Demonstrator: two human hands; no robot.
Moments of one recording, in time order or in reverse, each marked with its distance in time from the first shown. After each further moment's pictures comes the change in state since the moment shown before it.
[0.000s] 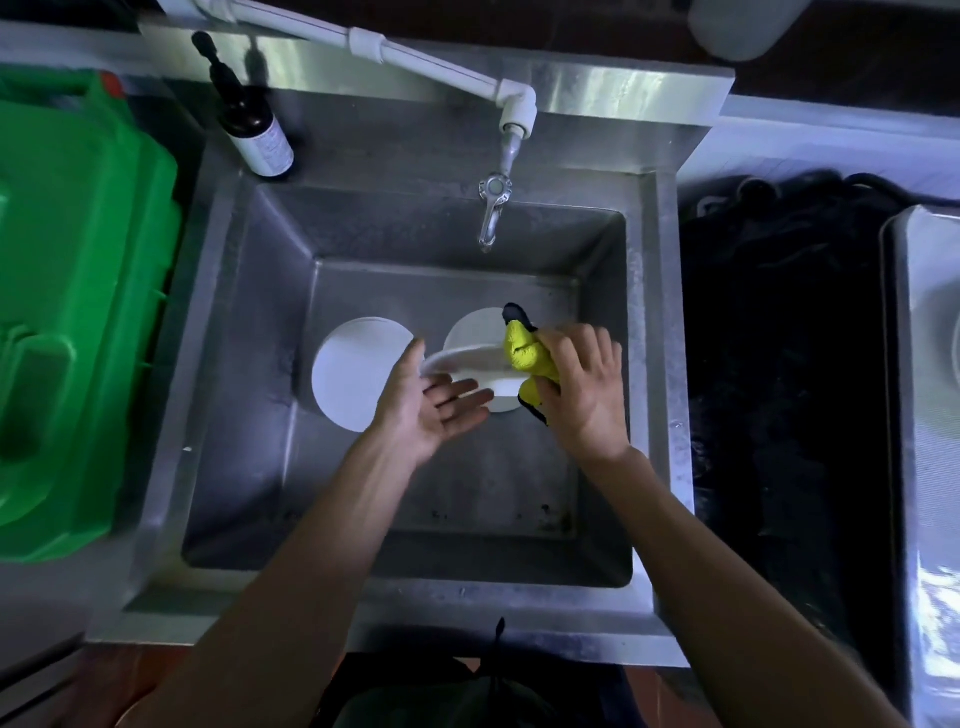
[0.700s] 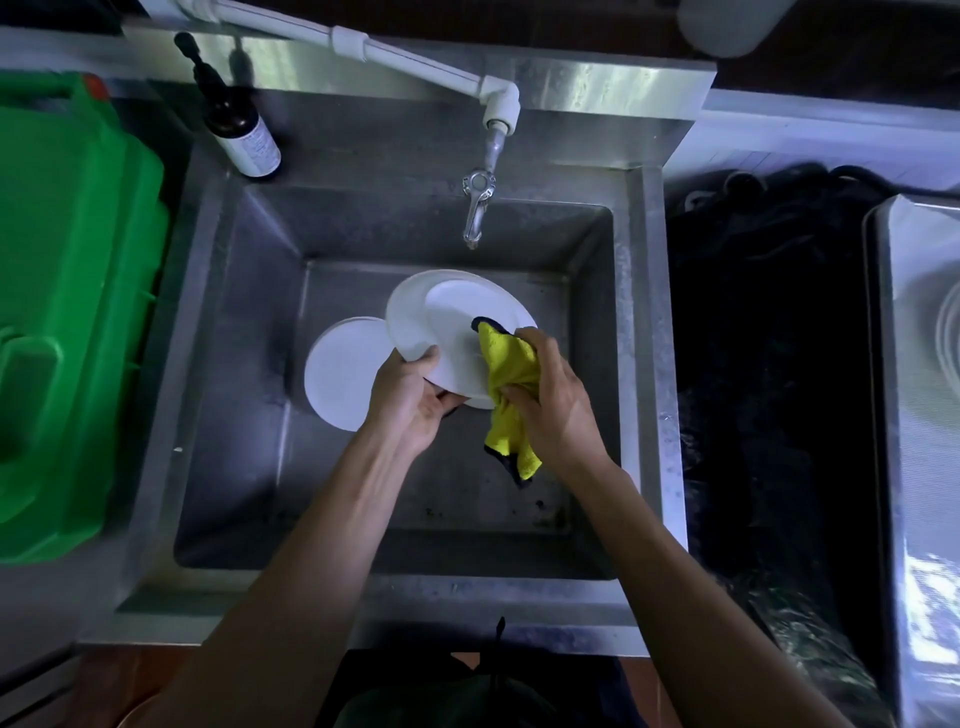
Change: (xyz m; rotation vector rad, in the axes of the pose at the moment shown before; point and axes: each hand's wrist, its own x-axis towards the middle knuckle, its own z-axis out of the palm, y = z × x) left_hand -0.008 -0.006 0.014 -0.029 -0.054 0.288; right_hand -0.014 -0.022 -0.008 0.492 -0.300 0.412
